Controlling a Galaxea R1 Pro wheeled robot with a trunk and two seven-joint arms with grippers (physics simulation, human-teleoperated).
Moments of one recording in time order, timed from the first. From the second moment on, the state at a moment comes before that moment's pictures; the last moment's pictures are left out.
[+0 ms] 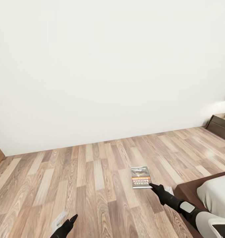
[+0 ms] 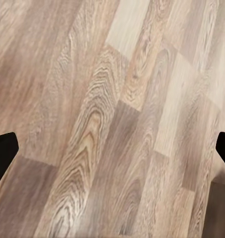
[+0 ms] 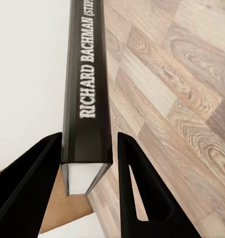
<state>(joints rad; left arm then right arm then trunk) -0.47 0.08 -0.32 -0.02 1.15 -0.11 -0.48 -0.75 -0.21 0.06 0.04 -1.01 0.41 0.73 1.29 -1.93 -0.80</state>
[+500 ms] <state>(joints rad) -0.47 0.08 -0.32 -0.02 1.15 -0.11 -0.48 -0.75 -0.21 0.07 0.04 -1.01 0.41 0.73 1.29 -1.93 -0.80</state>
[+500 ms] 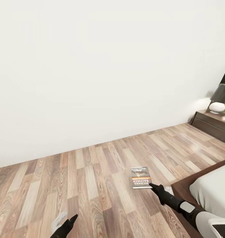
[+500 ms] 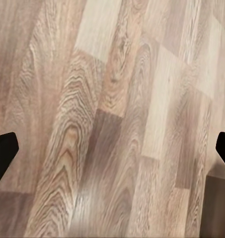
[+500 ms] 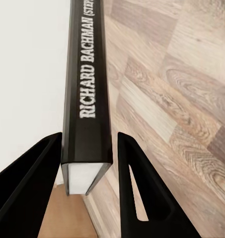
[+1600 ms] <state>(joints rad) -0.47 0.08 -0.32 -0.02 1.15 -0.11 -0.48 -0.75 -0.21 0.07 0.04 -1.01 0.41 0.73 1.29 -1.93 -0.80</state>
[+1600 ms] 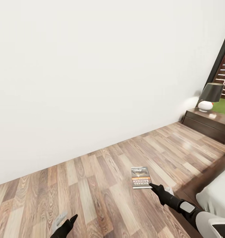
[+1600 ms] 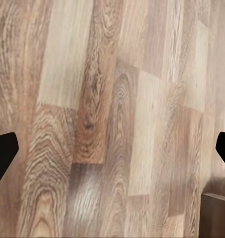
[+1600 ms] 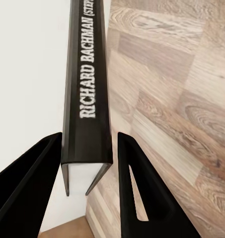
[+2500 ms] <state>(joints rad) -0.47 0.08 -0.31 -0.02 1.15 -0.11 -0.48 -0.75 -0.21 0.07 0.04 -1.01 0.41 0.73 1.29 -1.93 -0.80</state>
